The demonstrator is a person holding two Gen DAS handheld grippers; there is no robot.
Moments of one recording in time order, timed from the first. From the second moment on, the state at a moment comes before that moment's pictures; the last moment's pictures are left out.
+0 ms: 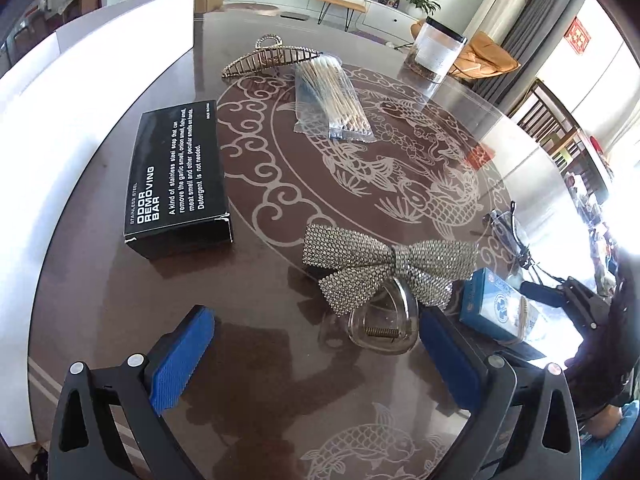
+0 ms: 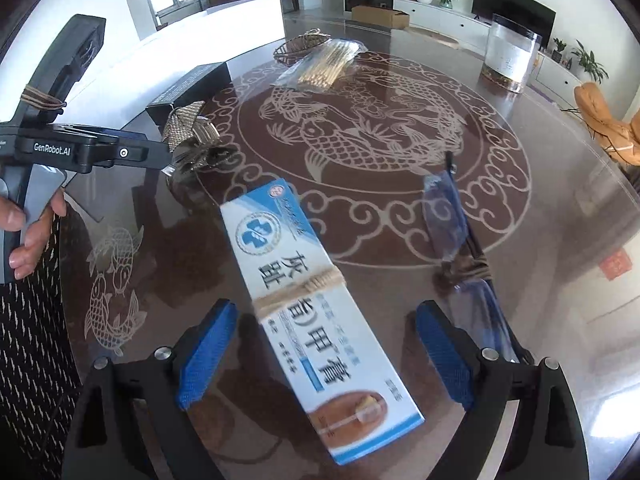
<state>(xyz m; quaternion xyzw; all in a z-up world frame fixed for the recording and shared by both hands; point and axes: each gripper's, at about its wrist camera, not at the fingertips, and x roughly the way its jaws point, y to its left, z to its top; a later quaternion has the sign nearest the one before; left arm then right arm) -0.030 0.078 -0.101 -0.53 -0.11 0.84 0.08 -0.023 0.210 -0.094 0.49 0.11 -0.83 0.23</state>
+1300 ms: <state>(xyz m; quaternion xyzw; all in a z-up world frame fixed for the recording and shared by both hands) -0.041 0.082 -0.119 -0.56 0.04 0.83 0.05 0.023 0.193 -0.098 0.44 0.05 -0.89 0.08</state>
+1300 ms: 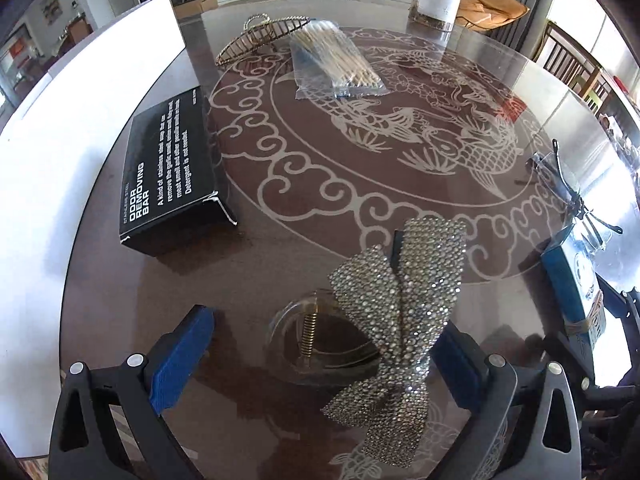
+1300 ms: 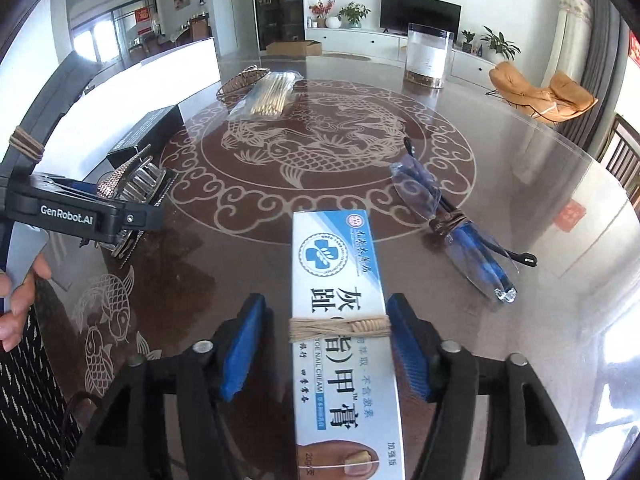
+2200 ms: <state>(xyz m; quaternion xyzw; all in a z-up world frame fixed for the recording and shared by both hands) -0.020 0.066 -0.113 -0.54 0.04 0.84 0.06 0.011 0.191 -0.106 0.46 0.05 -0.89 0.07</state>
